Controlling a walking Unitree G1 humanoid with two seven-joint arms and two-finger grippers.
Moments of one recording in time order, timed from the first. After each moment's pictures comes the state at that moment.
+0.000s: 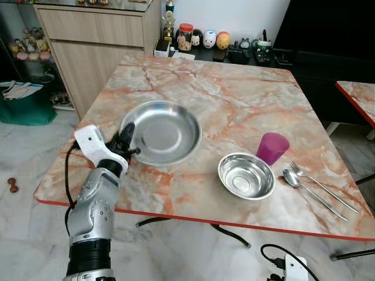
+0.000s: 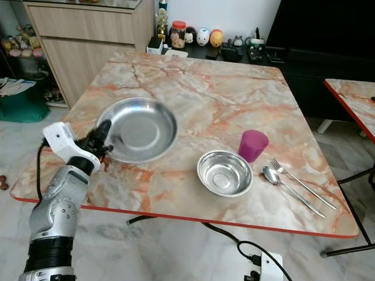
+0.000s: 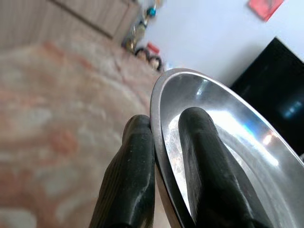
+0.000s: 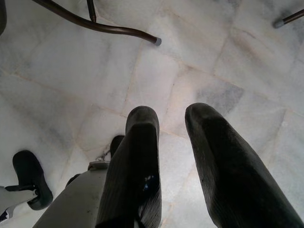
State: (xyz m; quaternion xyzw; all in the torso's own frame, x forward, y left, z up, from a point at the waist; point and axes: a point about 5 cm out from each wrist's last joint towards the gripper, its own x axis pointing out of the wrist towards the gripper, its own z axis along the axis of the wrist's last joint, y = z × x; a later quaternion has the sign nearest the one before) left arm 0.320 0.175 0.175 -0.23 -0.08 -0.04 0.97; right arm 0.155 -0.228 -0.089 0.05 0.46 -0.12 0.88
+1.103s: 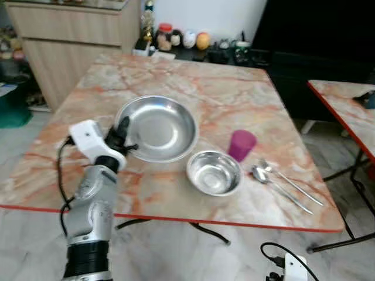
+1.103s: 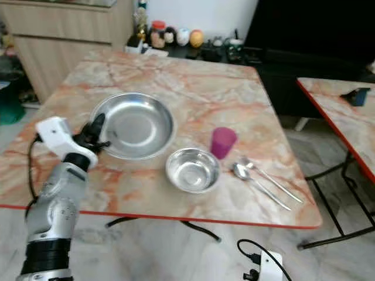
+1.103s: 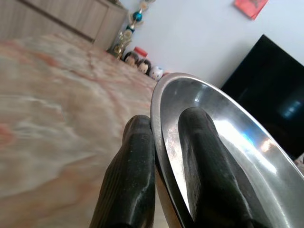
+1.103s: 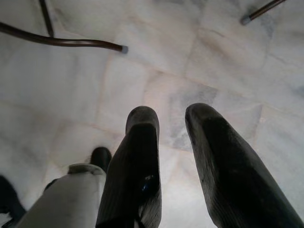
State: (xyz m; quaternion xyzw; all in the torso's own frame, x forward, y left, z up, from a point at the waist) left arm 0.317 0.176 0.181 -0.22 -0.10 -0.01 0.97; right arm 0.156 -0.227 -0.088 0.06 0.46 -0.13 0.88
